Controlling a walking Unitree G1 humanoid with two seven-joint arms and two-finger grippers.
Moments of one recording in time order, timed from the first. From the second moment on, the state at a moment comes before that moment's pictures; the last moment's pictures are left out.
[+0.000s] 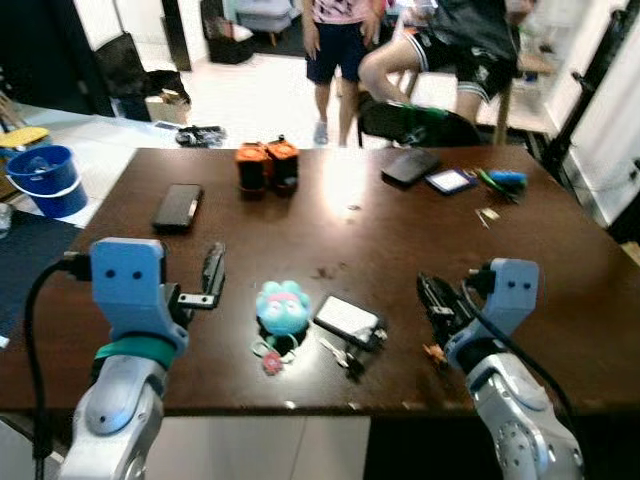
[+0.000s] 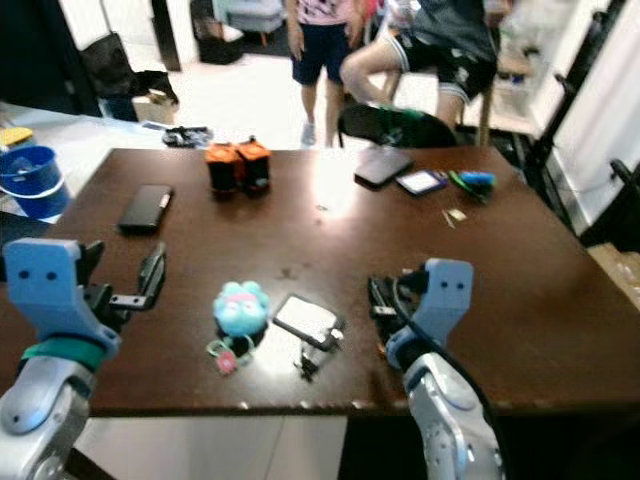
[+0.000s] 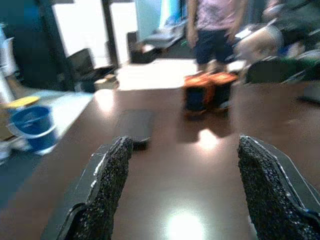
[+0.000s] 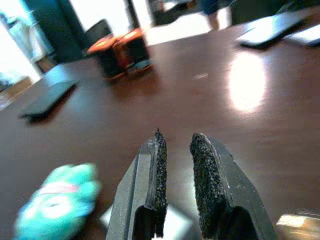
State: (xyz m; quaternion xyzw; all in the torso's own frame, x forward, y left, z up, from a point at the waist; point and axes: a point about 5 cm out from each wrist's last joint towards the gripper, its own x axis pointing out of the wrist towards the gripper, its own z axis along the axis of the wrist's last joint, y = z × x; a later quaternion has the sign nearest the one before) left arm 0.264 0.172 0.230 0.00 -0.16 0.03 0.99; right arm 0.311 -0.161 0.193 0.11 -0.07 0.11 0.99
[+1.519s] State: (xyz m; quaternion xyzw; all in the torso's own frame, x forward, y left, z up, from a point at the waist) left arm 0.248 0.139 0.224 -0.08 -0.14 -0.14 0.98; right arm 0.251 -0.170 0.156 0.10 0.13 0.28 0.95
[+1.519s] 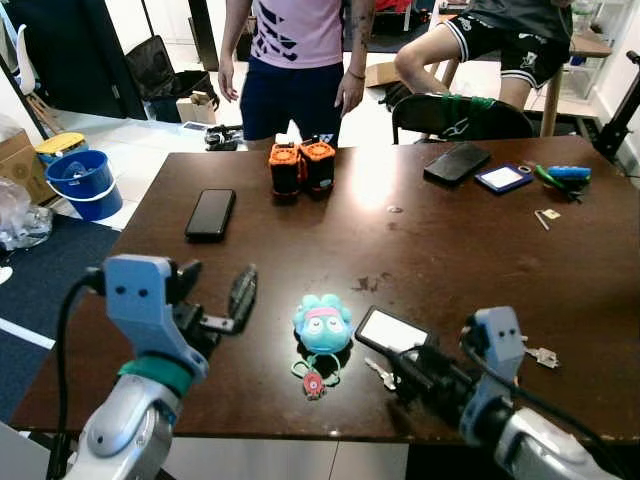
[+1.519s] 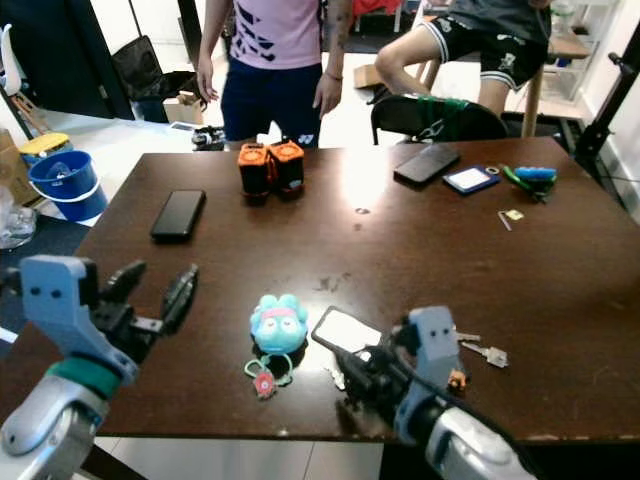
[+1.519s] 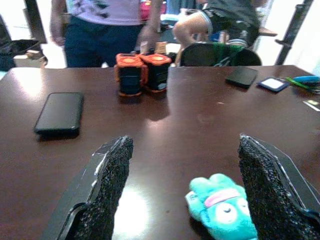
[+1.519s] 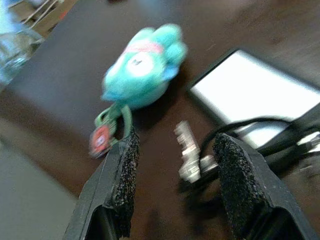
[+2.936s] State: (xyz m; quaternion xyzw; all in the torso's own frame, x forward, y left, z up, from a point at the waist) left arm 0.248 0.135 0.224 -0.10 -0.13 -0.16 0.97; right arm 0.270 -0.174 0.161 -0.12 0.08 0.23 0.96
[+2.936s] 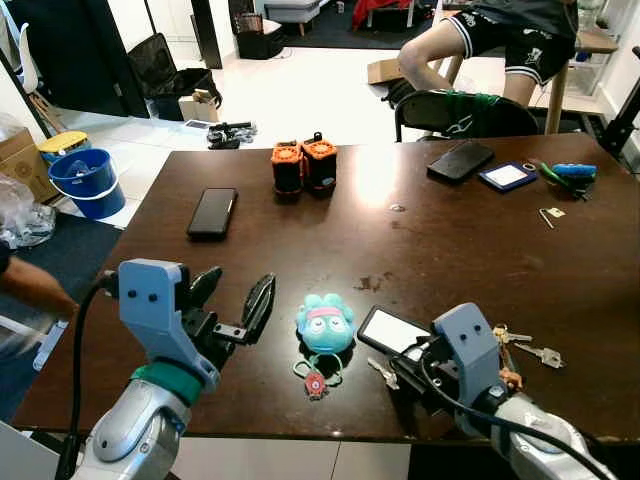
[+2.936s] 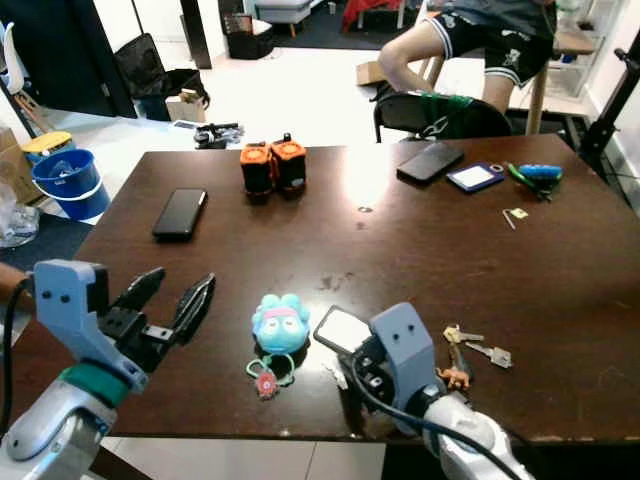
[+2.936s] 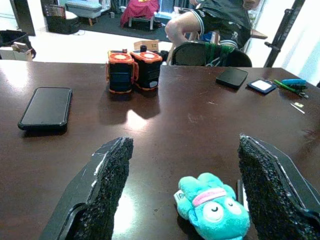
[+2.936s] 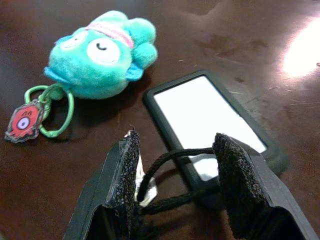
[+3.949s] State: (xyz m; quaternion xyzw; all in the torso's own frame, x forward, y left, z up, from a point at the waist) left arm 0.247 0.132 0.224 -0.11 -0.13 -0.17 0.97; right arm 0.261 -0.186 0.151 -0.09 0.12 0.24 0.96
